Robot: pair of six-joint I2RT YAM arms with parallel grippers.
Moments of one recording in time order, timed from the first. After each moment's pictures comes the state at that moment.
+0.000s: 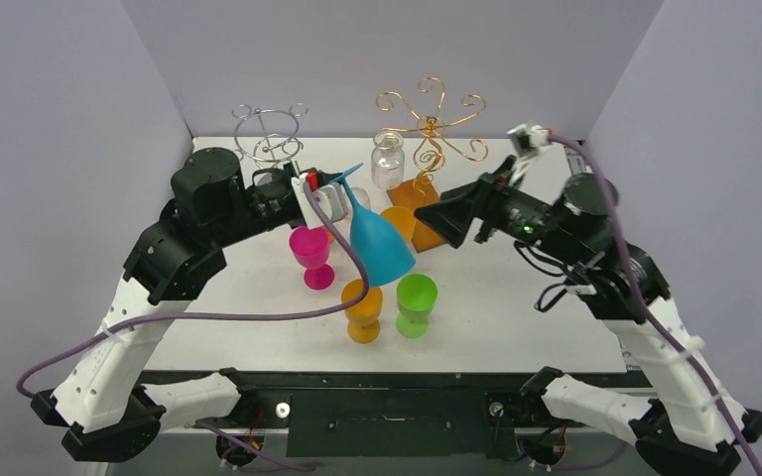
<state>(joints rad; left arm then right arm) -0.69 1.15 1.69 -0.72 0.31 0.73 0.63 0.95 1.48 -0.51 -0.31 0.49</state>
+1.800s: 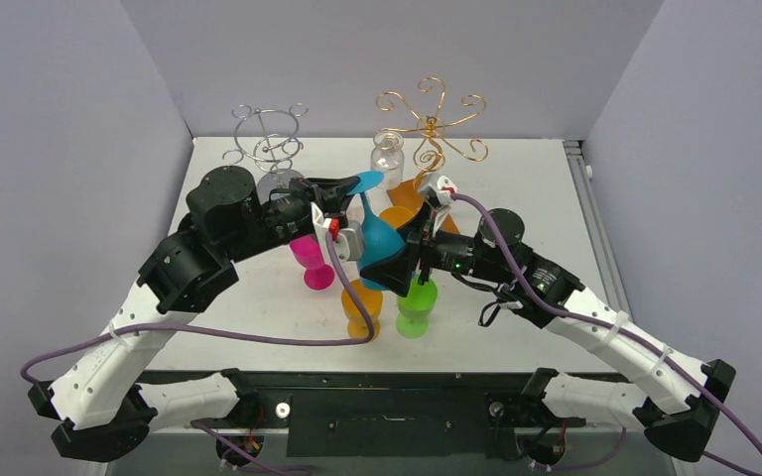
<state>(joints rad) -0.82 1.09 1.56 -0.55 0.23 1.00 0.89 1.06 1.11 -0.12 -0.40 0.36</state>
